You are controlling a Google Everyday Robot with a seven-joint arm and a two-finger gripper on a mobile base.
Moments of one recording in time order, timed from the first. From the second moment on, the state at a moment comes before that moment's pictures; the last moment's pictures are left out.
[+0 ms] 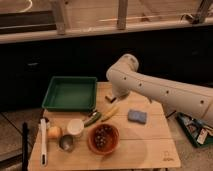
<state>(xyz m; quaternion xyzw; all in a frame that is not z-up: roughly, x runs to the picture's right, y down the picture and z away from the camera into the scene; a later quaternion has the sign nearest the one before) 0.081 0.051 0.743 -0.23 -0.02 -0.15 0.96</state>
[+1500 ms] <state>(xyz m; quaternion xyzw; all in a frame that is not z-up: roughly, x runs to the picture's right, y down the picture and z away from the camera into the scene) 0.124 0.083 0.794 -0.30 0.00 -0.07 0.95</state>
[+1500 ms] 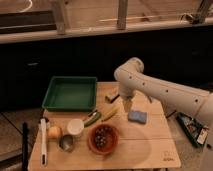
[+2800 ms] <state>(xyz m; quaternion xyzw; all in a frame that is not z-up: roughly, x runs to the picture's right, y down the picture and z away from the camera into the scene) 0.203 0.185 0.840 -0.33 -0.01 0.07 0.94</state>
